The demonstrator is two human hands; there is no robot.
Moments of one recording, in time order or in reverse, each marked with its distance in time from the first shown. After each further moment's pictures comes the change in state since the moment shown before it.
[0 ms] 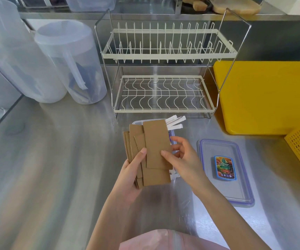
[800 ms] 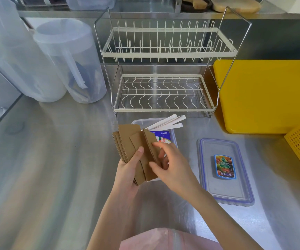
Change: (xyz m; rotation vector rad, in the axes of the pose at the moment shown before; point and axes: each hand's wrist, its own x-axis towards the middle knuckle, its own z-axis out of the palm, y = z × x) left_hand 0.004 -0.001 -0.001 0.031 0.166 0.093; right_hand -0.014 -0.002 0.018 -0.420 -0.098 -0.308
